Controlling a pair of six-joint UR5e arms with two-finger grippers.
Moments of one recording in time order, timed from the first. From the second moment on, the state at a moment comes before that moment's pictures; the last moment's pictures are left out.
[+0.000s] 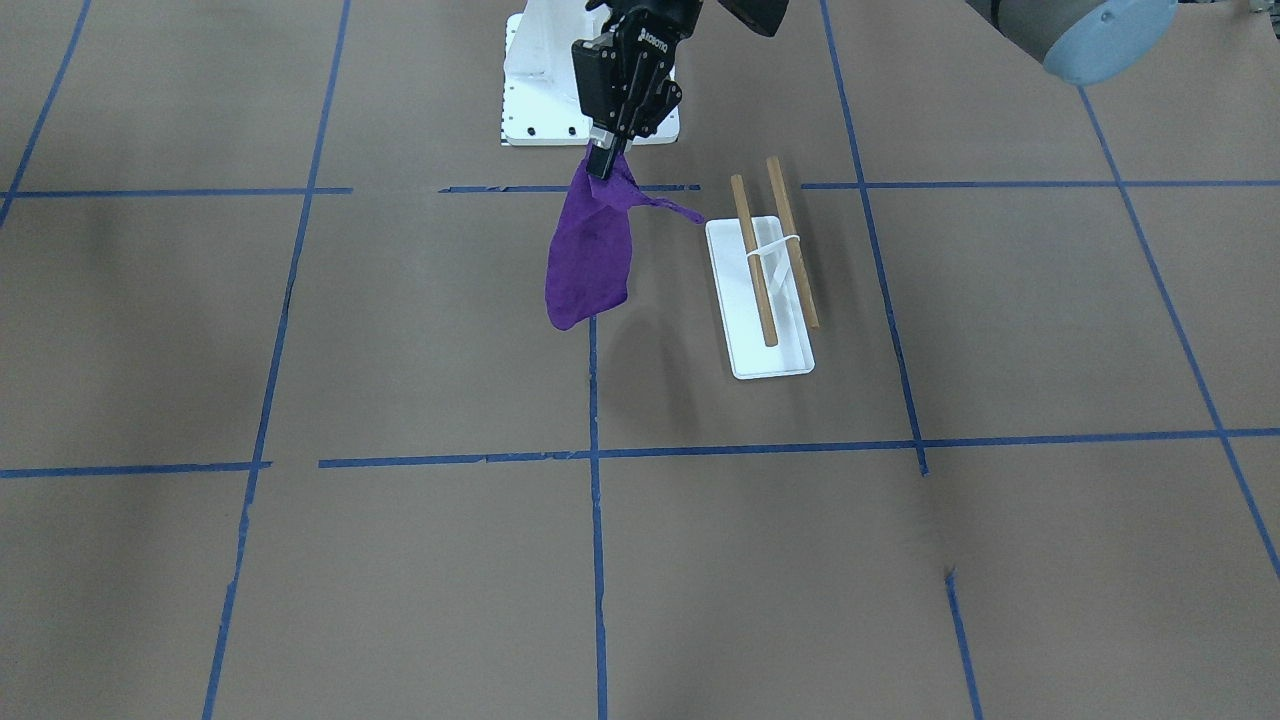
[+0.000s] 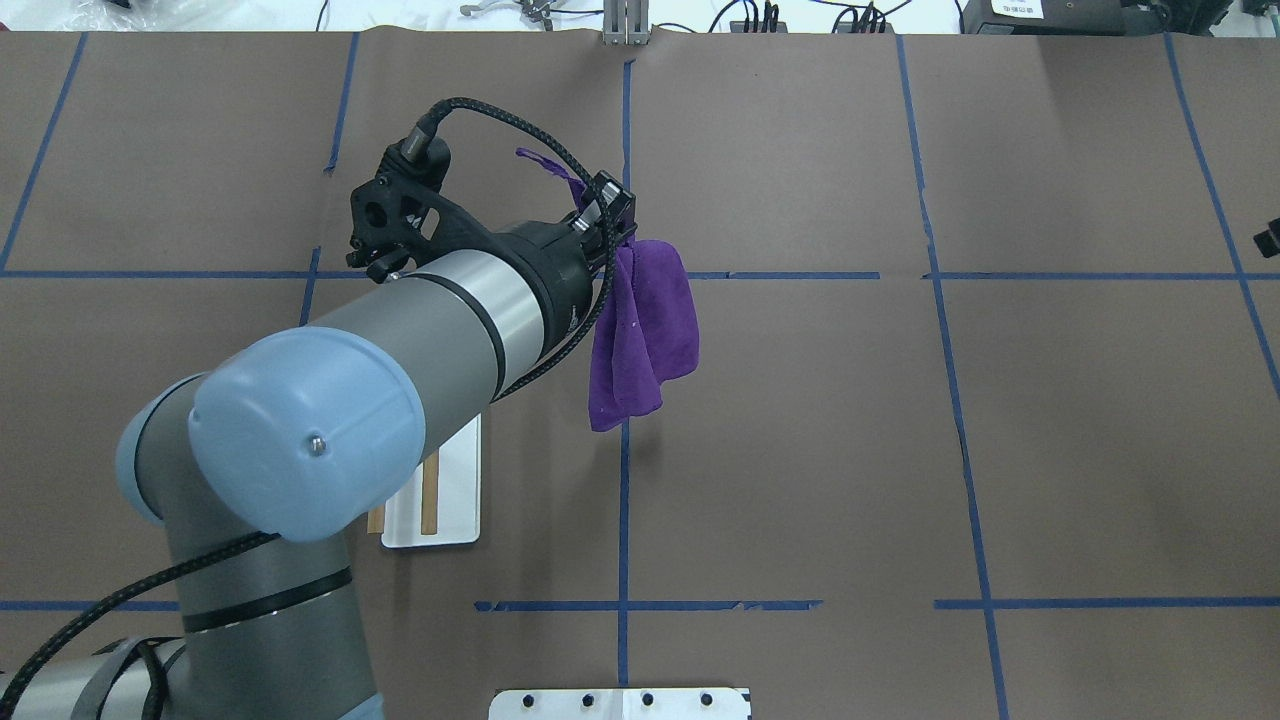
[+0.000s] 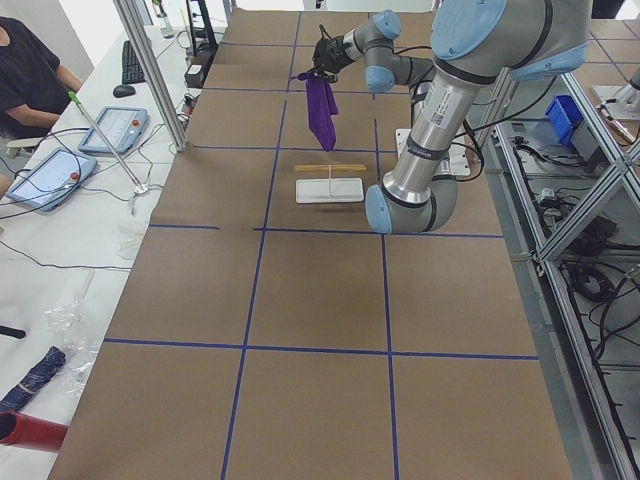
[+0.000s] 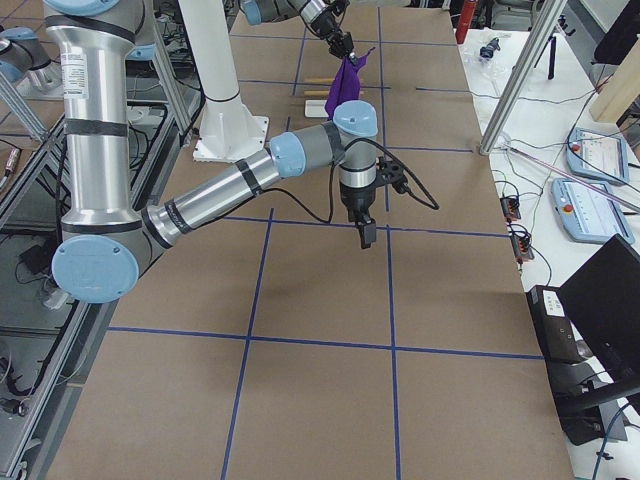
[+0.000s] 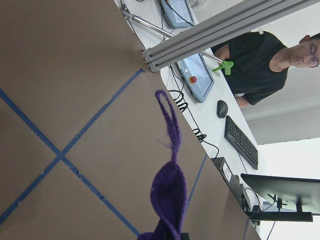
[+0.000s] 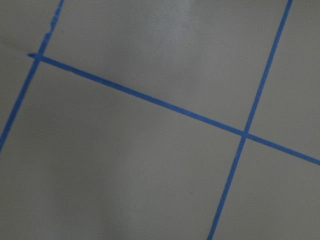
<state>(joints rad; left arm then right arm) -0.35 -2.26 -2.12 -1.62 -1.11 -1.98 1.36 -1.60 2.10 -1.82 2.16 -0.01</state>
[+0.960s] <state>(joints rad) -0.20 -2.02 -2.35 -1.25 -0.98 -1.97 1.40 -1.63 1.98 -1.83 2.19 -0.04</state>
